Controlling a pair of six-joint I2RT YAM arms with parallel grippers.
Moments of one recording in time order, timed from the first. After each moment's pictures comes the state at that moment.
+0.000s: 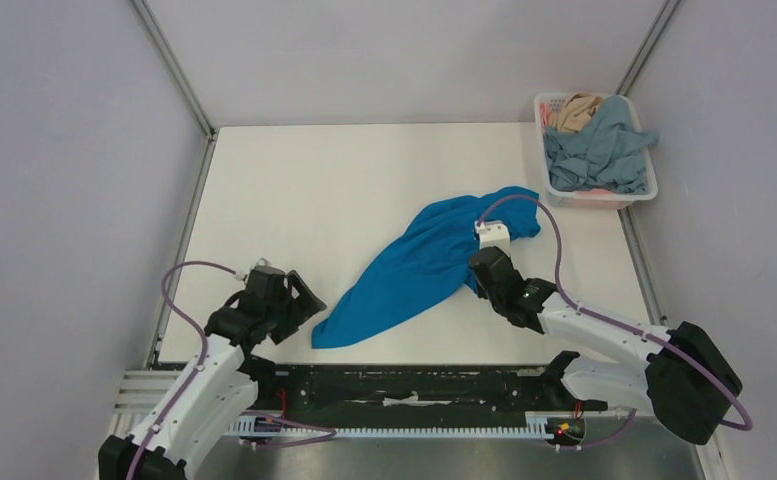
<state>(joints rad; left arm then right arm) -0.26 0.64 0.35 -0.67 0.01 -0.93 0.74 1.11 0.51 -0.21 0.54 0.36</state>
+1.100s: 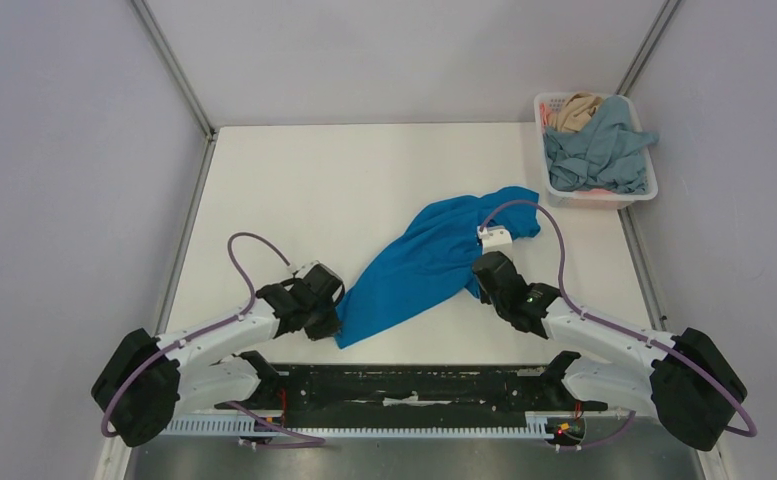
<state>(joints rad) -0.74 1.06 0.46 -0.61 -0.09 -1.04 0.74 1.08 0.47 -0.23 0.52 0.36</state>
